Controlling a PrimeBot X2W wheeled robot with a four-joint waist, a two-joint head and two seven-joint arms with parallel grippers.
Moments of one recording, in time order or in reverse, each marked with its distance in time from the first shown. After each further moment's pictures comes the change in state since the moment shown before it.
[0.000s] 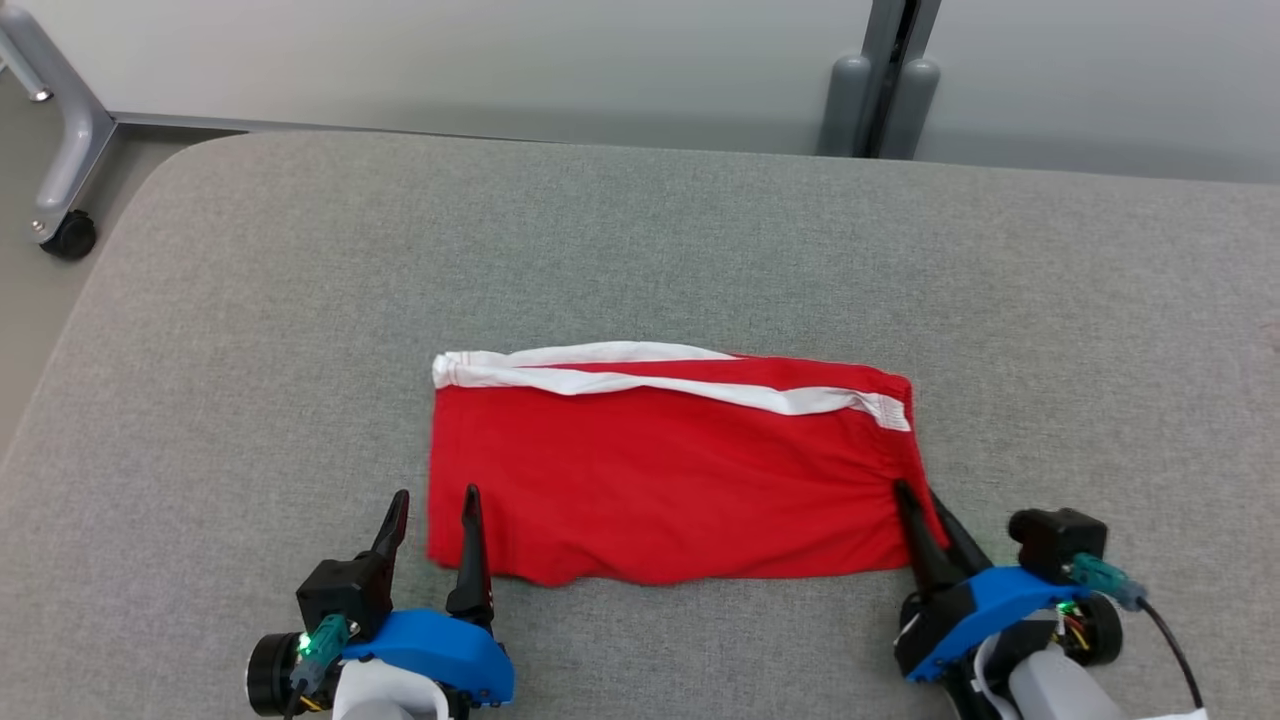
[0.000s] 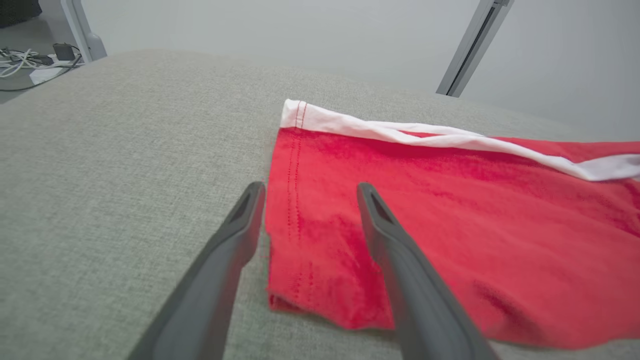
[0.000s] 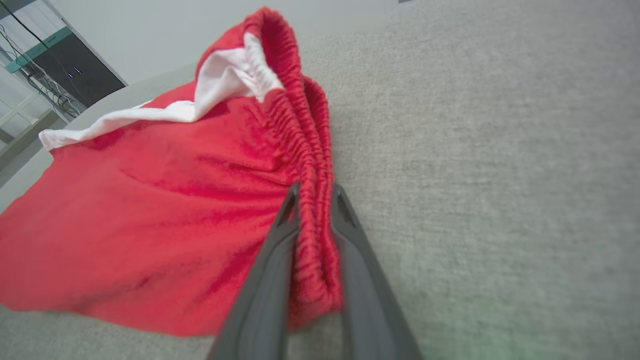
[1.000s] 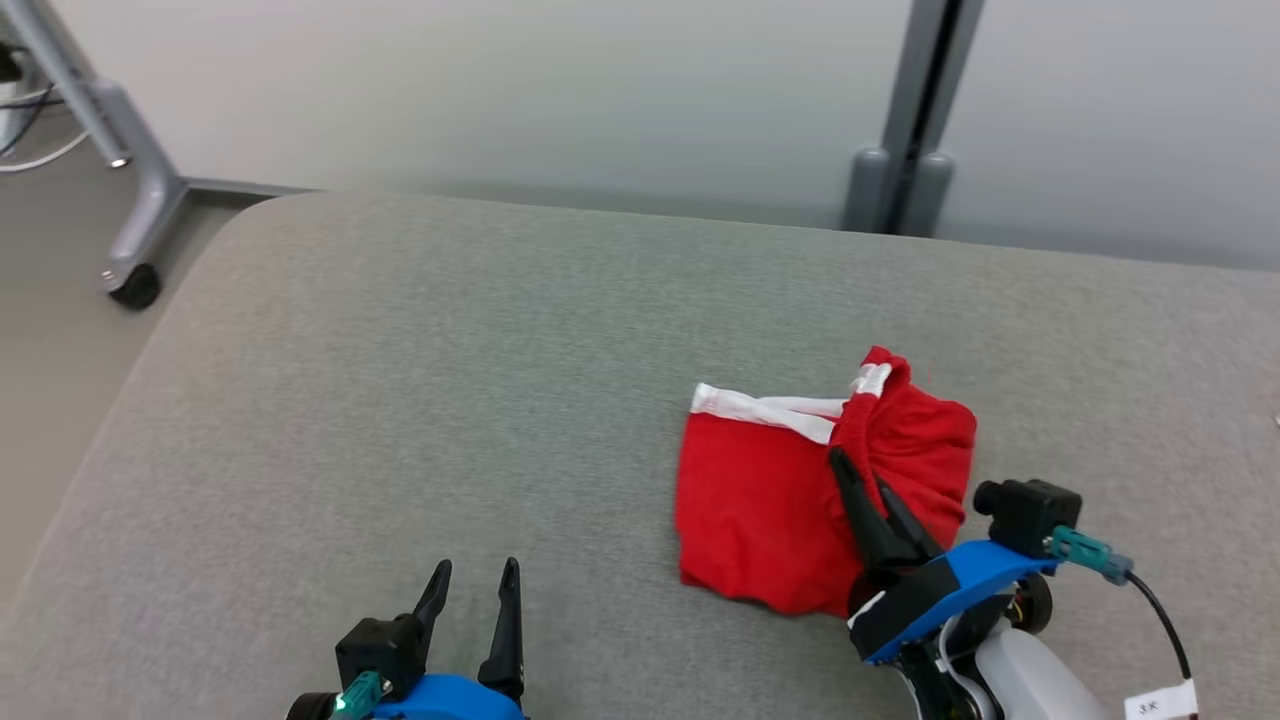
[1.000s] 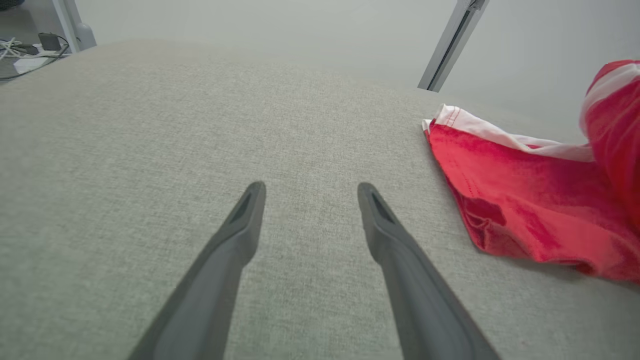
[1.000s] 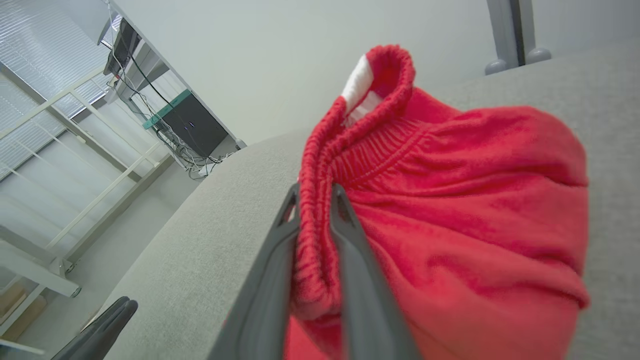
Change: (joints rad) left arm 0.068 0.000 -0.055 0.039 -0.023 -0.044 0.000; right arm 0.015 -0.049 0.192 -0.225 0.346 -0.001 0.060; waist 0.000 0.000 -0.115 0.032
